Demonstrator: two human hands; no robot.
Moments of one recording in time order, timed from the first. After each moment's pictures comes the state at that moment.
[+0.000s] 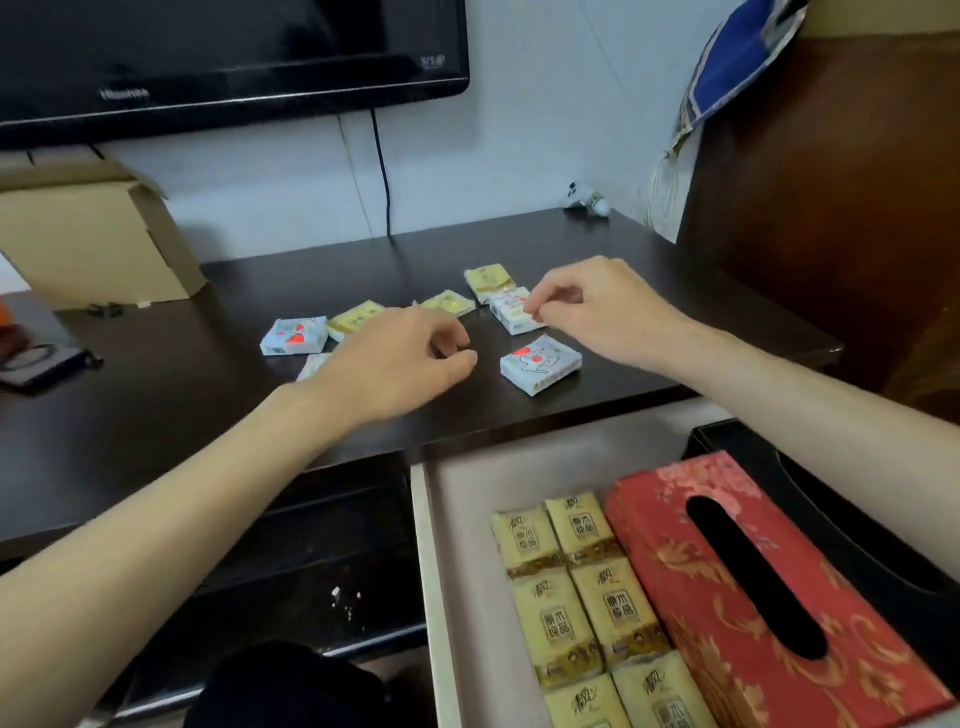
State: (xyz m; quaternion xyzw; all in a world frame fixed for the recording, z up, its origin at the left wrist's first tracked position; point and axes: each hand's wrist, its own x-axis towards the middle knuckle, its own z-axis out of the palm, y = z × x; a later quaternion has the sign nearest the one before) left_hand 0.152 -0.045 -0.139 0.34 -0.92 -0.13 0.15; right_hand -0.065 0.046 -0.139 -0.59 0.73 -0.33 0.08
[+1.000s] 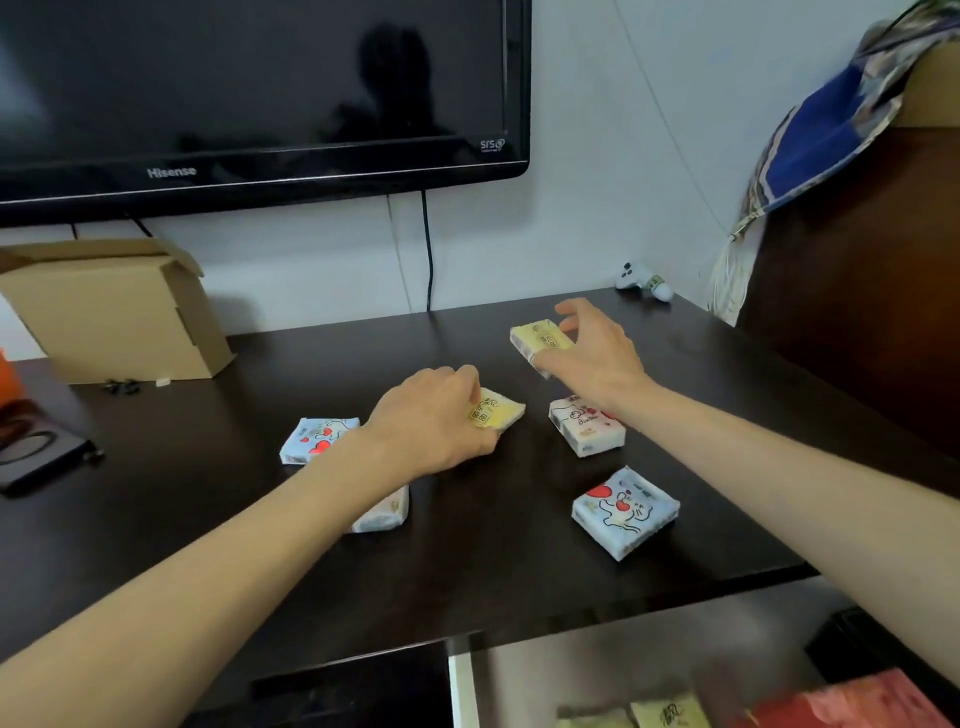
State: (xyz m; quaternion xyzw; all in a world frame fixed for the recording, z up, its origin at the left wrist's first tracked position) left_hand 0.107 -0.179 -0.154 0.38 -0.92 -0.02 0.09; right_hand -0.100 -0.134 -0.163 -0.49 0.77 -0.40 0.06
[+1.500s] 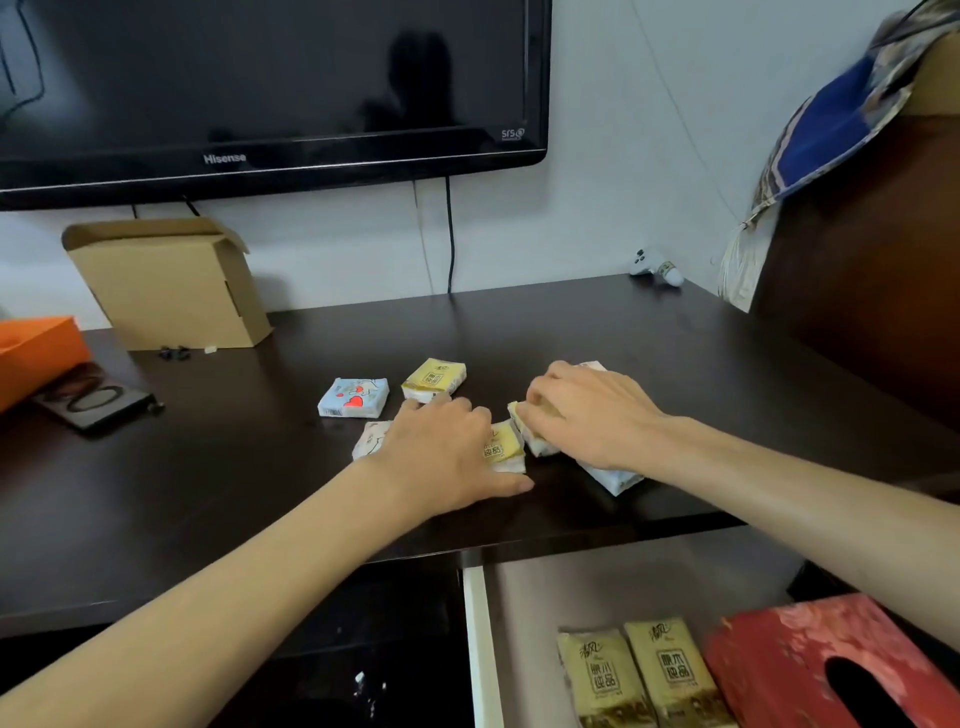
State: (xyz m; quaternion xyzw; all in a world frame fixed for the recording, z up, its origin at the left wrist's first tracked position) left_hand 0.151 -0.103 -0.179 0.34 -0.93 0.13 0.06; right_hand -0.037 -0.052 -0.185 -0.68 0.72 -0.11 -0.07
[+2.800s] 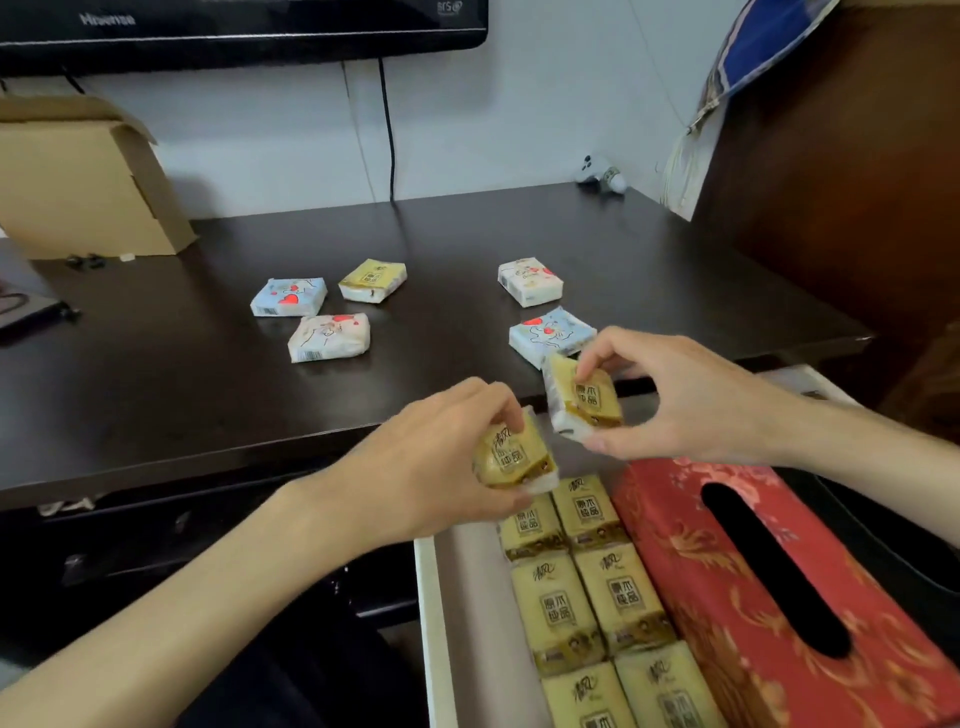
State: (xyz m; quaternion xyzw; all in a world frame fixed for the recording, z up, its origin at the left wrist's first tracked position) left_hand 0.175 0.016 -0.199 0.23 -0.95 -0.18 0.11; right_hand -0.069 0.121 -0.188 -0.70 0.66 -0.24 0.13
